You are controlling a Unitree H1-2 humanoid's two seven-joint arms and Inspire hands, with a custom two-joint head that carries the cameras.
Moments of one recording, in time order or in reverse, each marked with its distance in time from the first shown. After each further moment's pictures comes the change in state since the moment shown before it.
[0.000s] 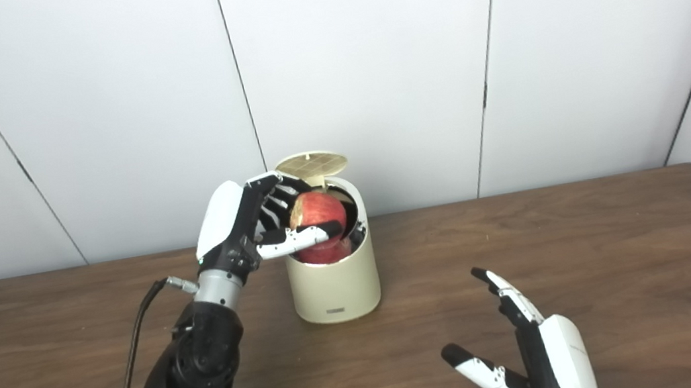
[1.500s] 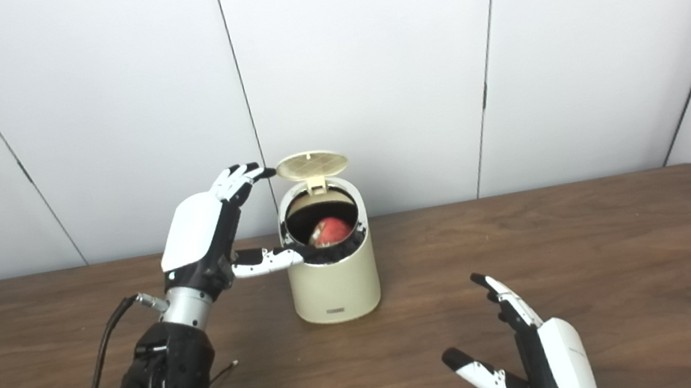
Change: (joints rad) left arm 0.058 0.091 -0.037 -0.078 0.185 -0.008 0.015; right arm 0.001 -0.014 0.004 0.019 0.000 -0.001 0.002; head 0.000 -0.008
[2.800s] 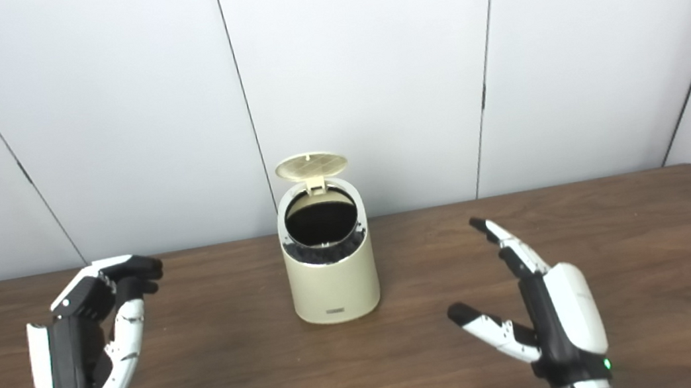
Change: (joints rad) left arm 0.478 -0.157 0.284 -0.394 -0.561 -0.347 0.117; right arm -0.200 -0.105 -0.044 -0.161 0.033 0.009 0.095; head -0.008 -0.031
